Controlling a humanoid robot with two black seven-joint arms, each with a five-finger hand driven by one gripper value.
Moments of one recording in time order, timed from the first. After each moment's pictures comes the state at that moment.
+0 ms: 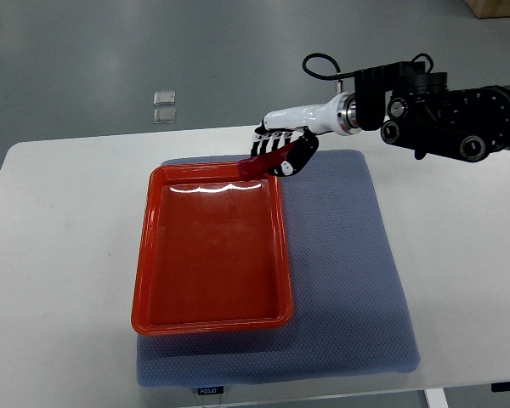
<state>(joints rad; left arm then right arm) -0.07 0.00 0.07 -0.27 0.12 -0.01 0.06 1.49 -0.27 -0.27 1.00 -0.87 0.22 0.11</state>
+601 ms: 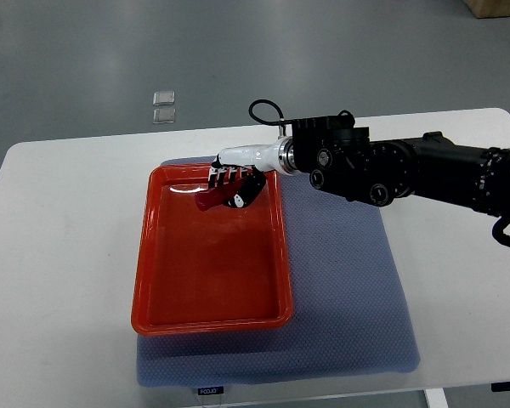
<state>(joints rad) -0.07 0.00 0.07 -0.26 0.12 -0.01 0.06 1.33 0.00 -0.28 0.72 -0.84 0.14 0.12</state>
